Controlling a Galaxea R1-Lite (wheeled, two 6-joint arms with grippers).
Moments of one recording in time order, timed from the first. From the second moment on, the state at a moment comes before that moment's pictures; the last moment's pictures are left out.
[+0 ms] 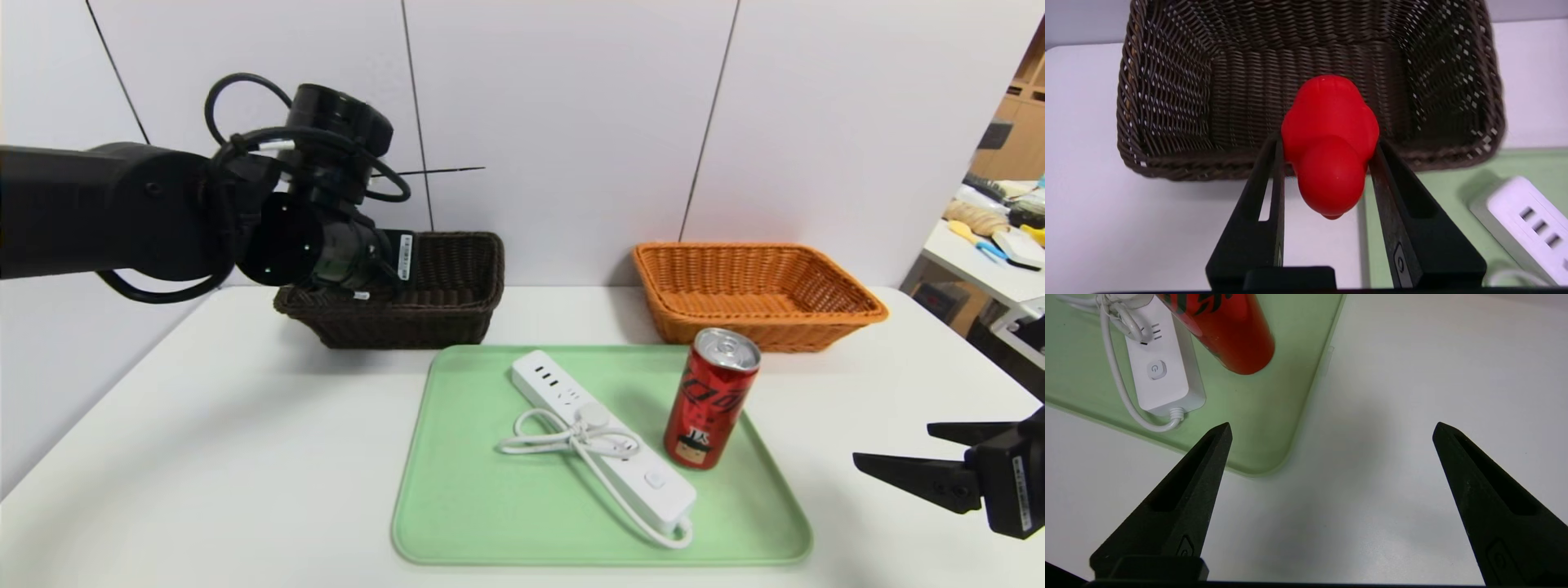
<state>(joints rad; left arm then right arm) -0.48 1.83 -1.48 0.20 0.42 -0.22 0.05 1.14 -0.64 0.19 0.26 -0.11</state>
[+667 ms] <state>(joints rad) -0.33 2.14 -1.70 0.12 0.42 -0.20 0.05 1.14 -0.62 0.19 0.25 -0.11</state>
